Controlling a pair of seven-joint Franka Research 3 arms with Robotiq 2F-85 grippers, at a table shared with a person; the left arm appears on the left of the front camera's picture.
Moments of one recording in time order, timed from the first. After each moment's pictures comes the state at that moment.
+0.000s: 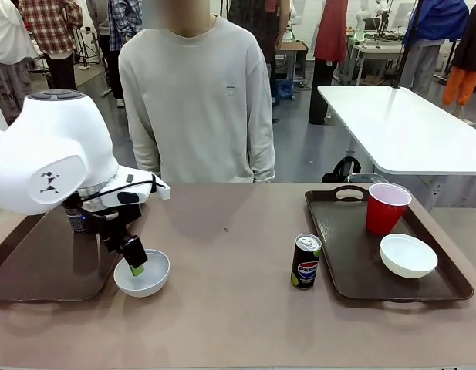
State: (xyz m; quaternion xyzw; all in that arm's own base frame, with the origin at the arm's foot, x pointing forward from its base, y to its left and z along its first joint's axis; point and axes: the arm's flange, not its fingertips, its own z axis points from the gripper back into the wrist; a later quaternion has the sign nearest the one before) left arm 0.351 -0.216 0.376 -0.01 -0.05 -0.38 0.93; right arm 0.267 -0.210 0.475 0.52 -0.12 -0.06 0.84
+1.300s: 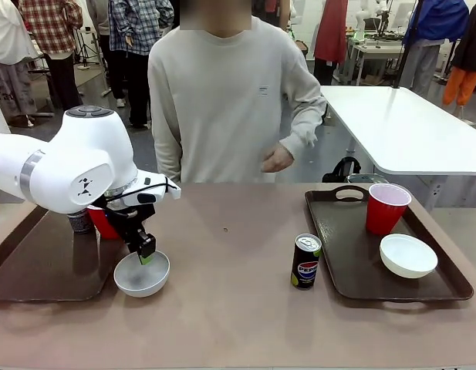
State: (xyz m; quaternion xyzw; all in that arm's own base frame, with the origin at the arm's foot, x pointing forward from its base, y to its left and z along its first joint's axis) left arm 0.405 -0.216 0.338 0.01 -0.05 -0.36 0.93; right arm 0.267 -0.210 0.475 0.52 -0.12 -0.06 0.84
